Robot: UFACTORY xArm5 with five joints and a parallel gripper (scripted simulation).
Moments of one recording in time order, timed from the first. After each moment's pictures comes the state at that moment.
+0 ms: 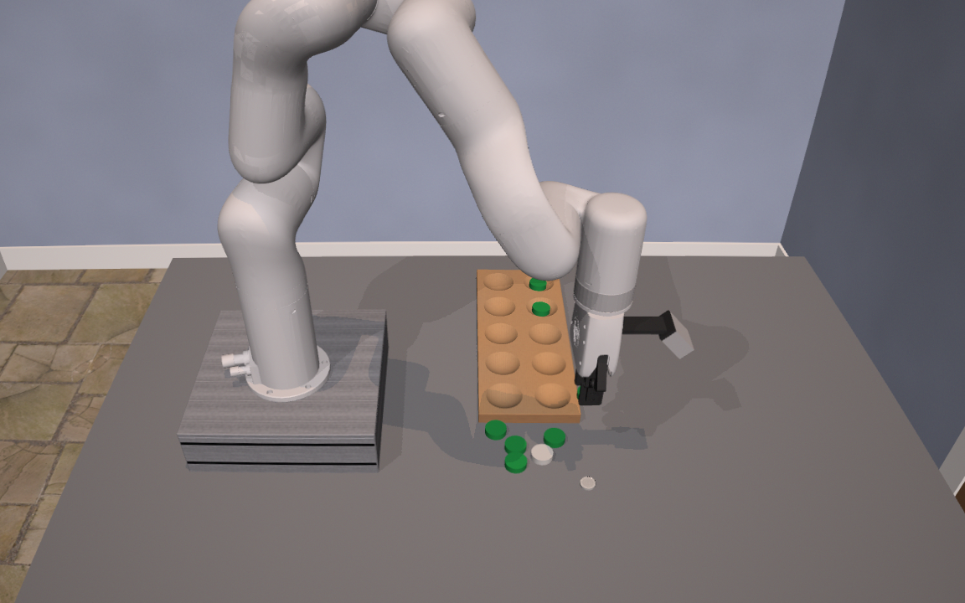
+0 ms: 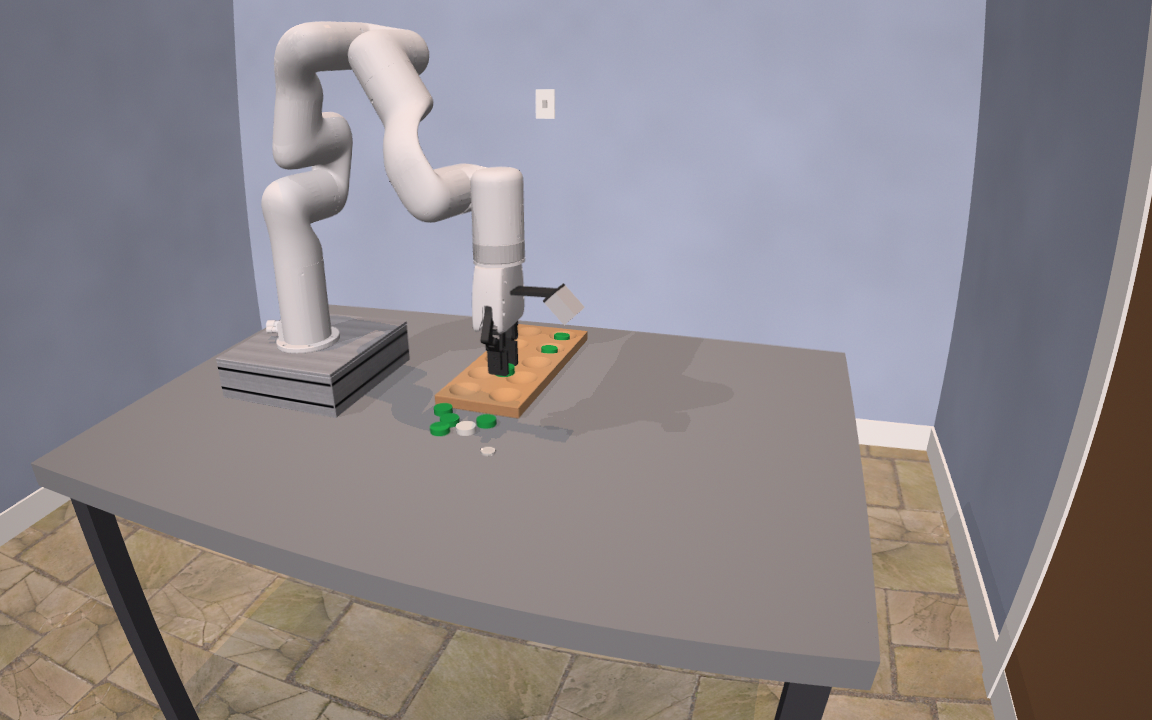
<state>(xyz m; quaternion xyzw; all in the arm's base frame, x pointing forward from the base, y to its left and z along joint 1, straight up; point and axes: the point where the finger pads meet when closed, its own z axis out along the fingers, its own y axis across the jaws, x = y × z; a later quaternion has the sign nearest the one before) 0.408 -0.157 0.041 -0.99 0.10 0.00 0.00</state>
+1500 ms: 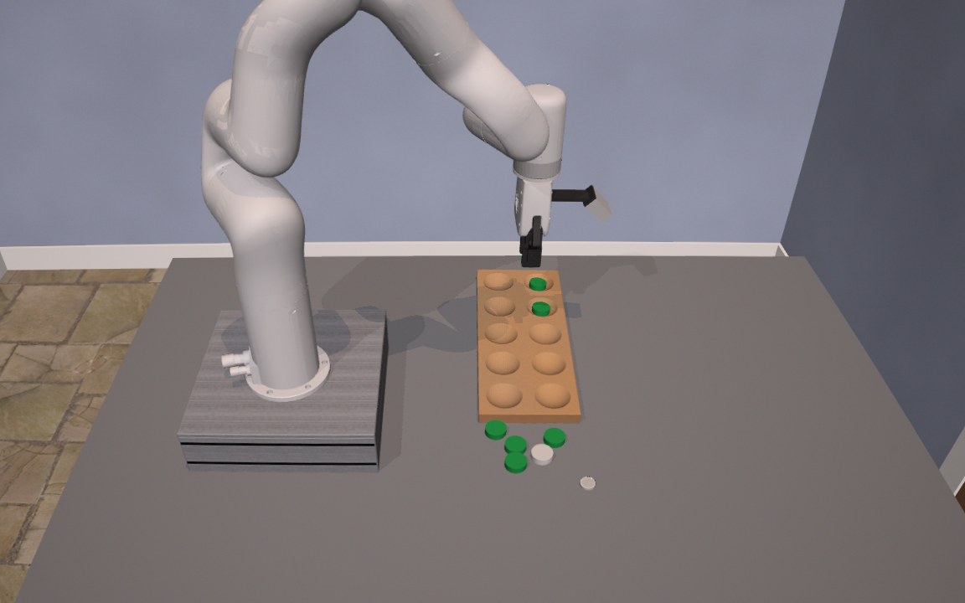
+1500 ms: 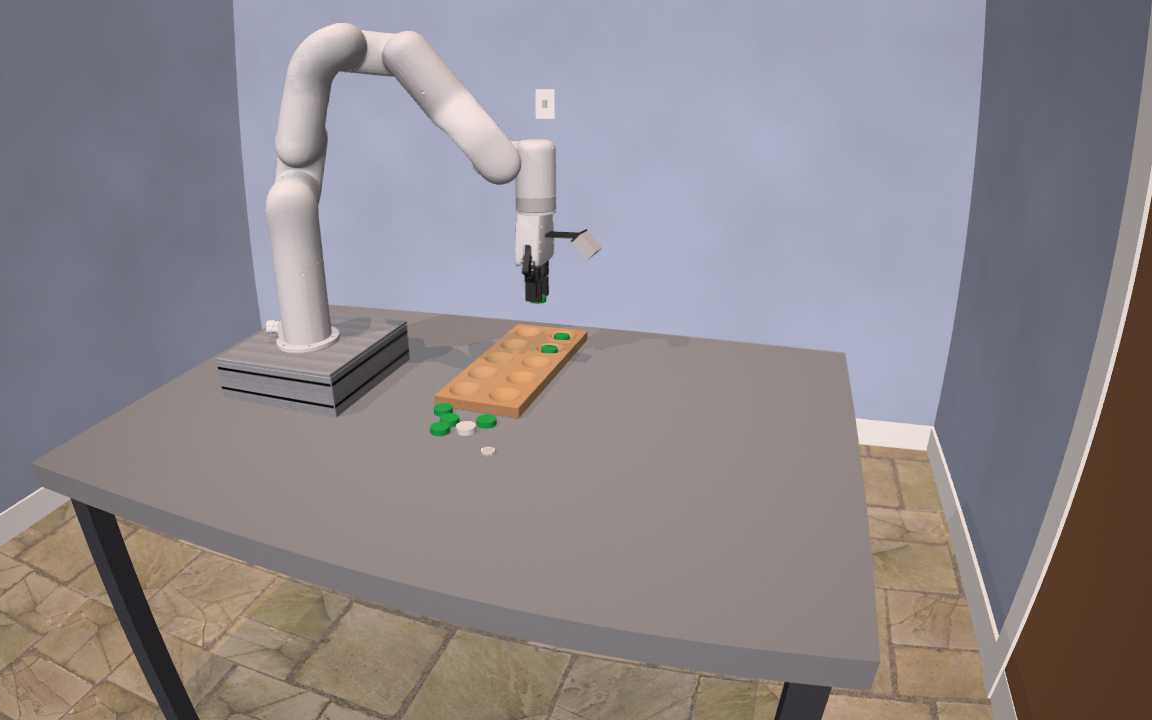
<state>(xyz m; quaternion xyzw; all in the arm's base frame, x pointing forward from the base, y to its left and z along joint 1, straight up) 0.418 0.161 0.054 -1.00 0.10 0.00 0.00</state>
